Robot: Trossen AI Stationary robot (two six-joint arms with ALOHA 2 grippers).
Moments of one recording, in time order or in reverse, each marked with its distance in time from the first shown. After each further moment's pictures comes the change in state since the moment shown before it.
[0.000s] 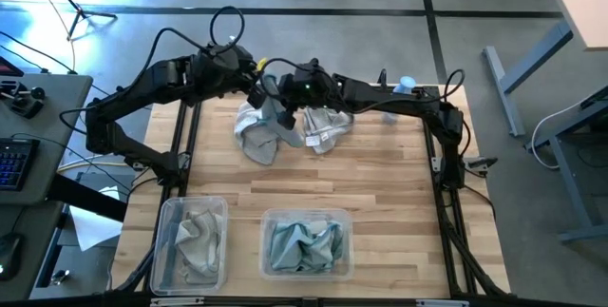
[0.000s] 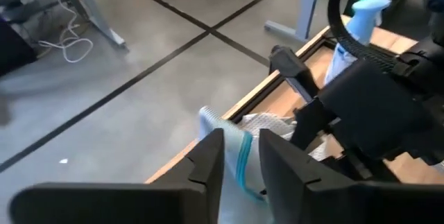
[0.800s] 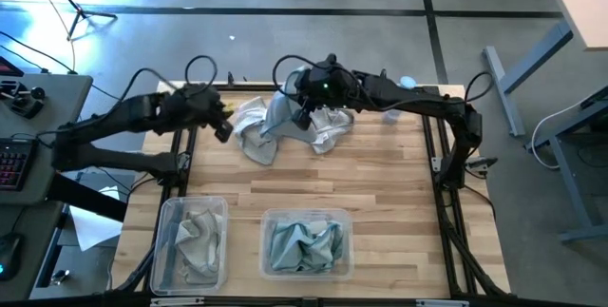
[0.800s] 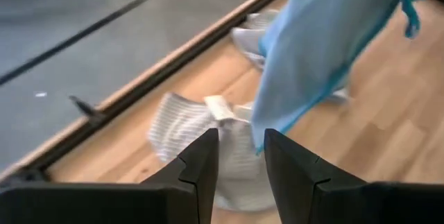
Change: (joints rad) left arm -0.016 -0.444 -0.613 -0.011 0.095 -0.158; right arm 0.035 -0.152 0.000 -0.230 0.057 0.147
